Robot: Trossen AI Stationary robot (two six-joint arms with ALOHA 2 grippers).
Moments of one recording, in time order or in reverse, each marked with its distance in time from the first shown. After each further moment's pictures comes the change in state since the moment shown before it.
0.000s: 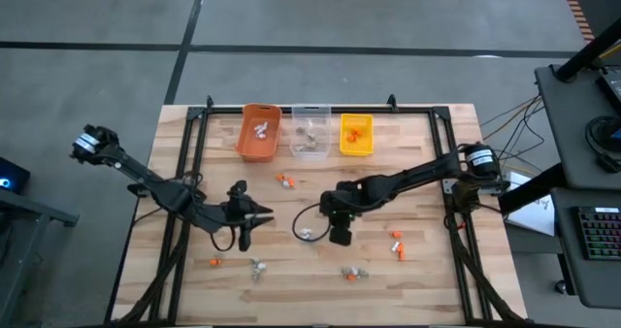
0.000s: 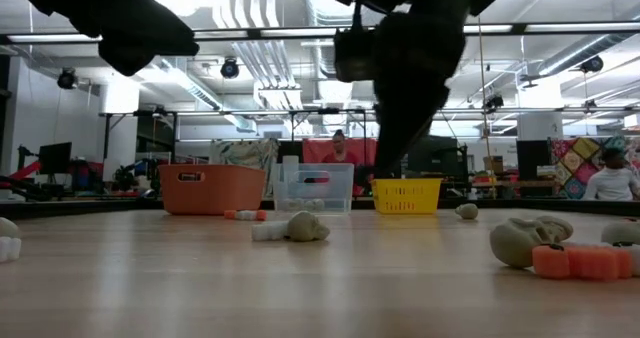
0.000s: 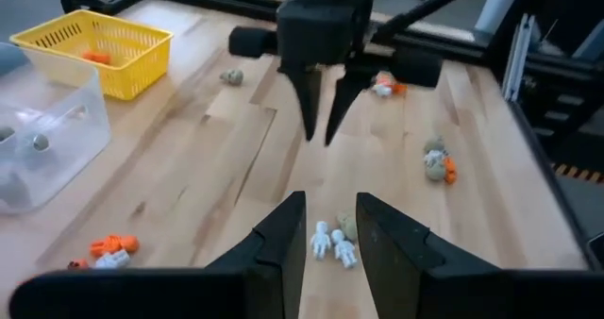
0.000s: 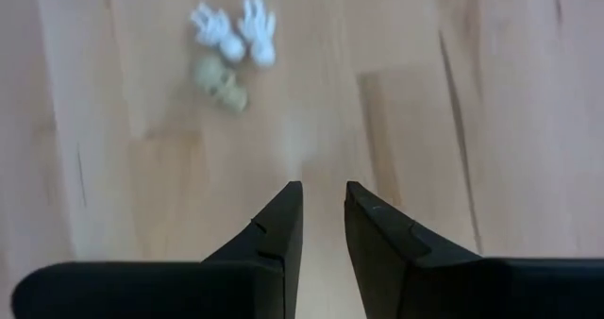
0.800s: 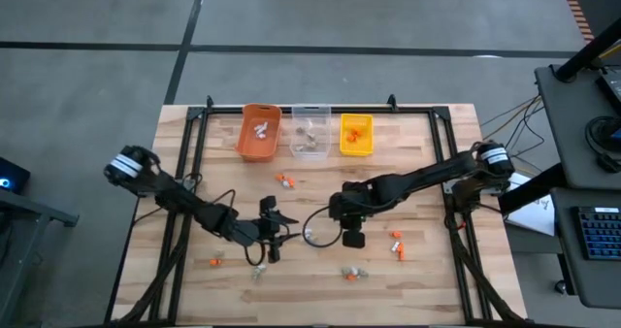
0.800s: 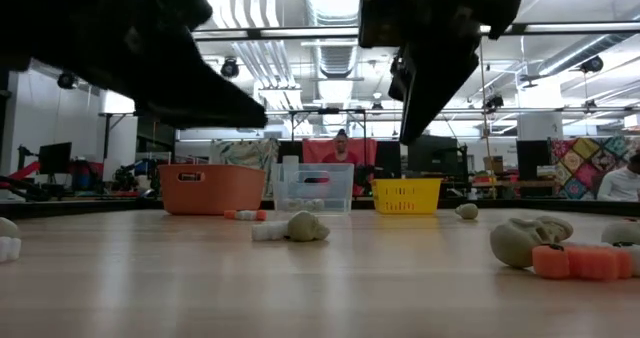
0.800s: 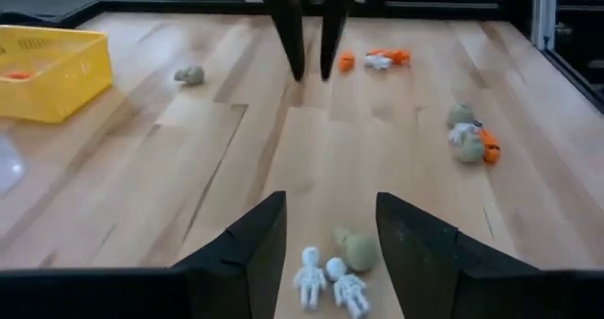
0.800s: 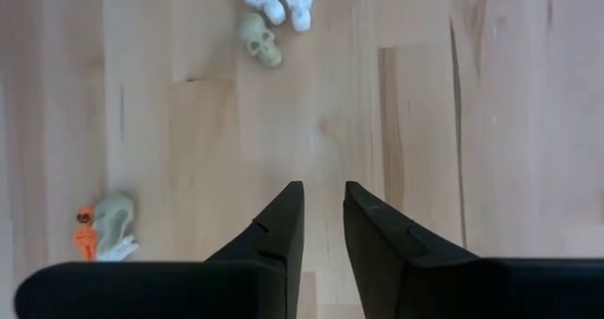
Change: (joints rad) left arm 0.063 0.560 0.000 0.622 0.037 0.214; right arm 0.036 -0.110 -0.019 -0.096 0.001 -0.089
